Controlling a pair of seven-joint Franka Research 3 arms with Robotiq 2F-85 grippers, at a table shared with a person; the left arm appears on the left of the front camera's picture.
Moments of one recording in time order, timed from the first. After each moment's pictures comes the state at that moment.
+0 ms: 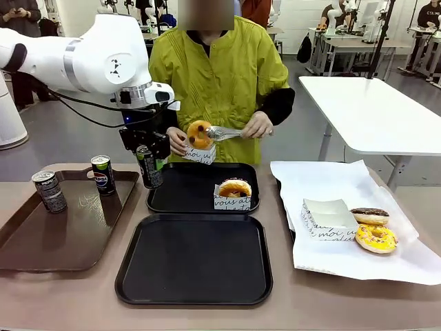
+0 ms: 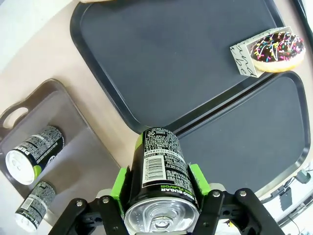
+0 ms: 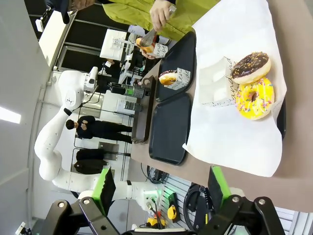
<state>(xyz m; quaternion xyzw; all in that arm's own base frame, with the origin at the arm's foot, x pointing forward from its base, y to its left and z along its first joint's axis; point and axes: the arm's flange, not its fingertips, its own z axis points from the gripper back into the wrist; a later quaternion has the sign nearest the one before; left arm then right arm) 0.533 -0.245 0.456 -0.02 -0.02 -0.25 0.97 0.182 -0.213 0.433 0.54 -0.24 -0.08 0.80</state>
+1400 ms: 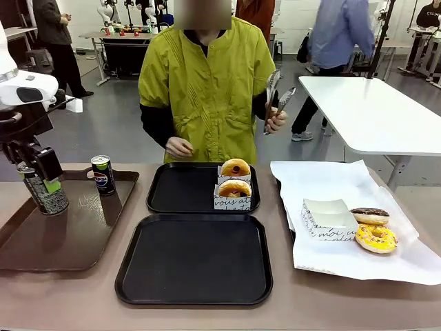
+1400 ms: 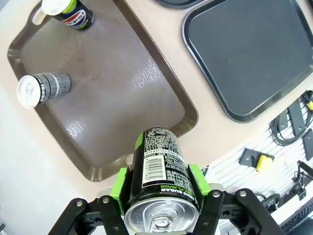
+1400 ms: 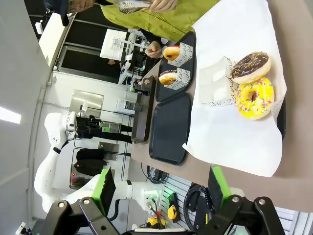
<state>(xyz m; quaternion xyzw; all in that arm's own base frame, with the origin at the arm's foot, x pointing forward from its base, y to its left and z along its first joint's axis) 0.349 -0.085 0.518 -0.01 -0.04 -0.27 0.96 0.182 -0.213 0.433 0.54 -0.24 -0.08 0.80</state>
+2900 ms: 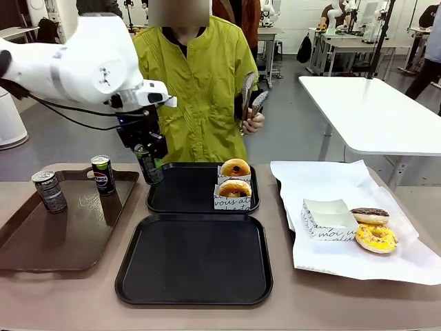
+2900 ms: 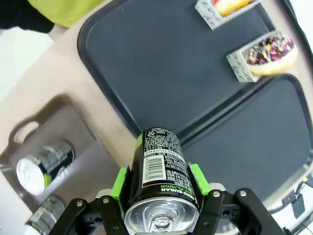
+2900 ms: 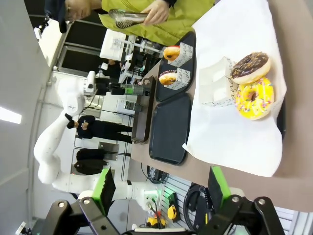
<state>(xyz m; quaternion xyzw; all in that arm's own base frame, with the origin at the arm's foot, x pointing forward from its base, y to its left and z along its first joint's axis) 0.523 -0.238 0.455 -0.03 -0.09 -0.27 0.96 0.182 -0.213 0.433 0.54 -0.24 -0.08 0.80</state>
